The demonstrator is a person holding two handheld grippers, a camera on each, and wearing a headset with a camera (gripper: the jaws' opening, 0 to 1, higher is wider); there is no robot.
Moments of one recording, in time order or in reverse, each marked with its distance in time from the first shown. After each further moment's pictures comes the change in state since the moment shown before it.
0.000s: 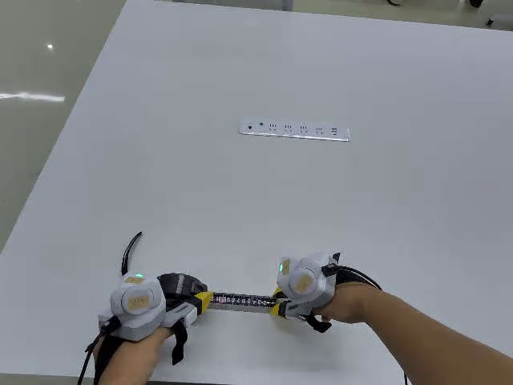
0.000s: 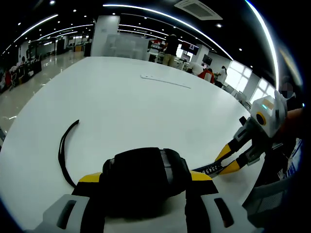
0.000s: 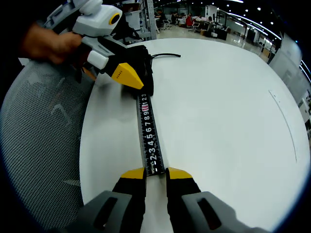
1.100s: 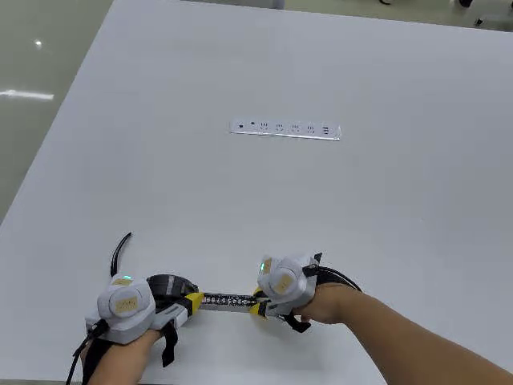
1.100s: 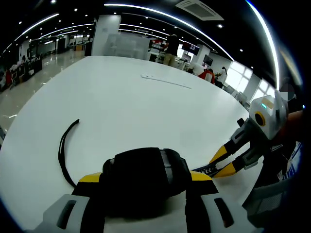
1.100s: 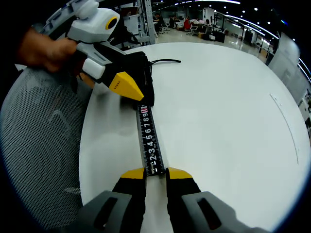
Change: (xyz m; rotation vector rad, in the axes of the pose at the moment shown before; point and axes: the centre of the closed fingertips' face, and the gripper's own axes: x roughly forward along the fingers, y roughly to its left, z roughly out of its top) left arm 0.000 0.000 0.000 -0.009 0.004 0.001; right arm 0.011 0.002 0.018 0.016 -0.041 -0.004
